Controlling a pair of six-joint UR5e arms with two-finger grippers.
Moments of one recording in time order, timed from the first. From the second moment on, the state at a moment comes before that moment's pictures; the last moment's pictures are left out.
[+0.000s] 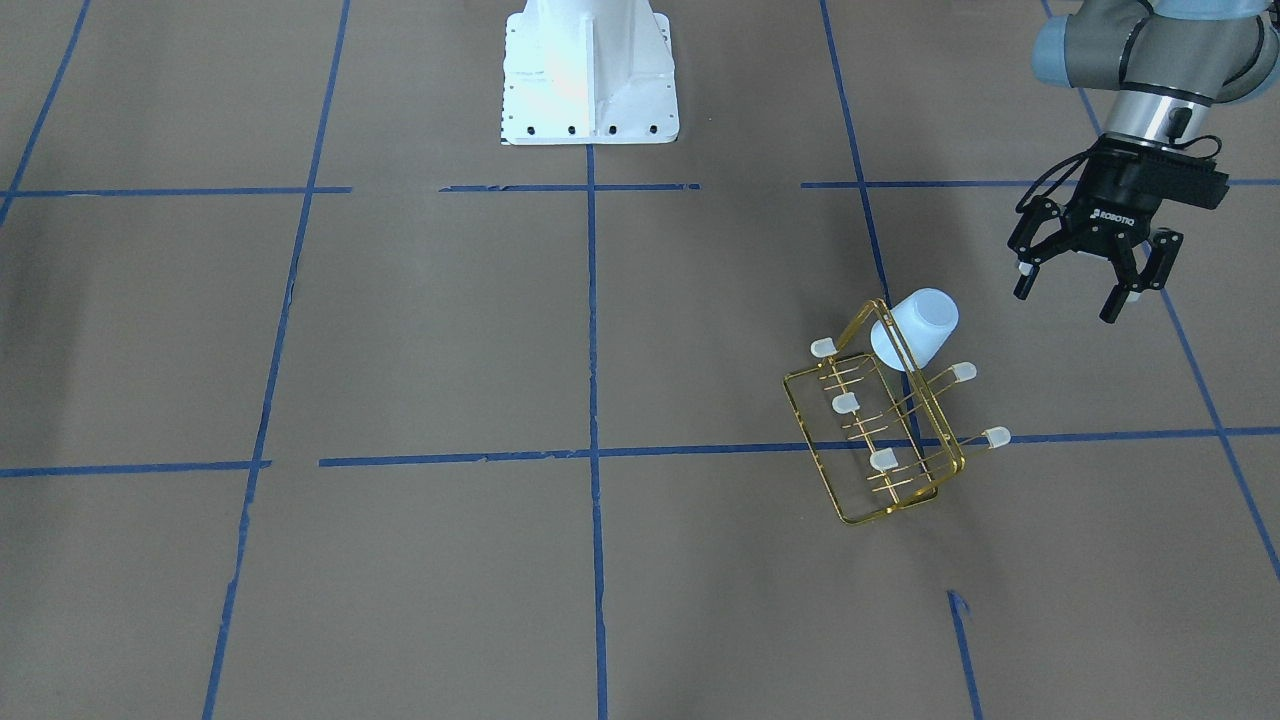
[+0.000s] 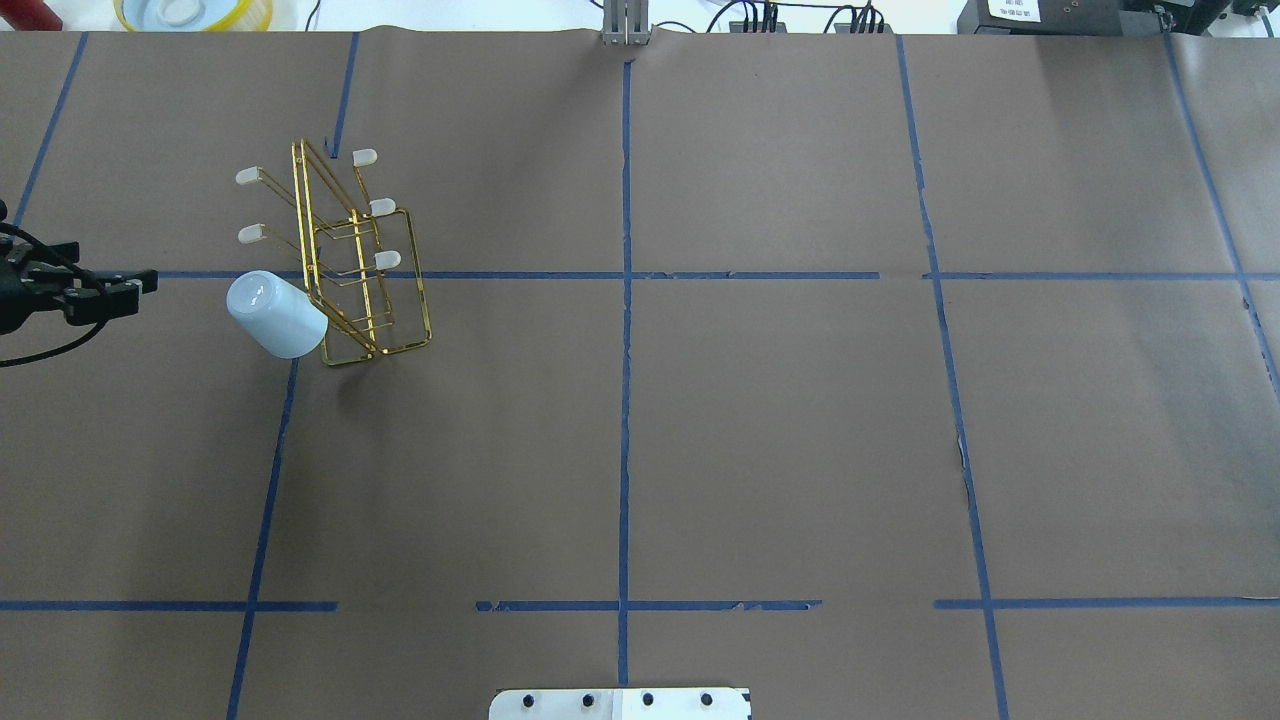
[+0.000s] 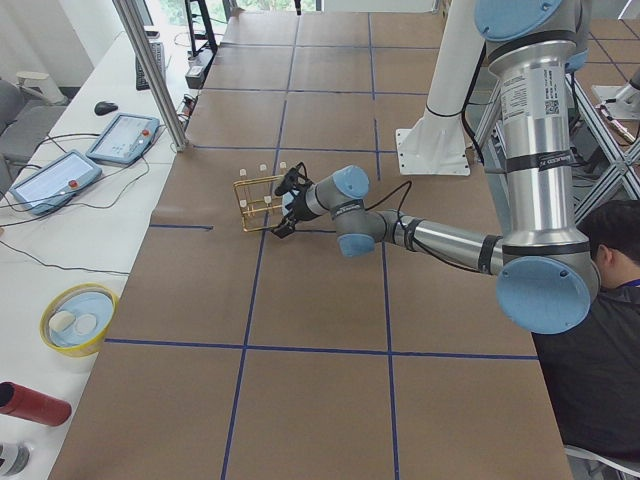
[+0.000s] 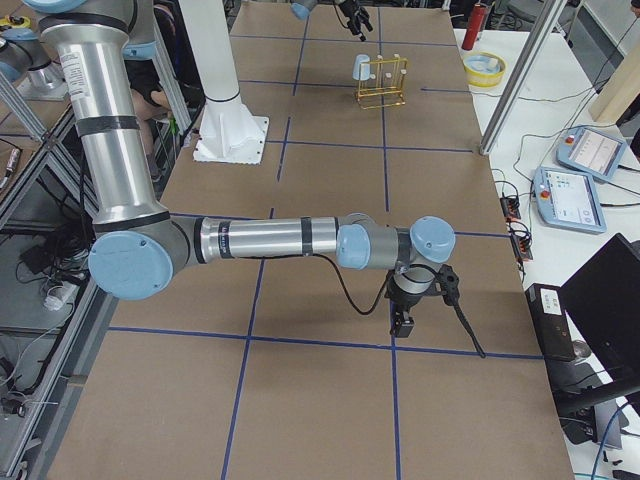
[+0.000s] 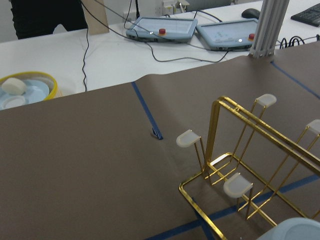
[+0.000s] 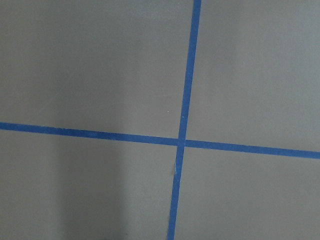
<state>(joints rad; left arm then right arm) -0.91 -1.42 -1.84 -2.59 -1.77 -0.72 1.49 -1.38 1.46 -1.67 2.30 -0.04</state>
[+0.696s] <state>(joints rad) -1.23 -1.48 -1.75 -2.19 -2.10 -0.39 1.49 -1.38 1.46 -1.67 2.30 -0.04</state>
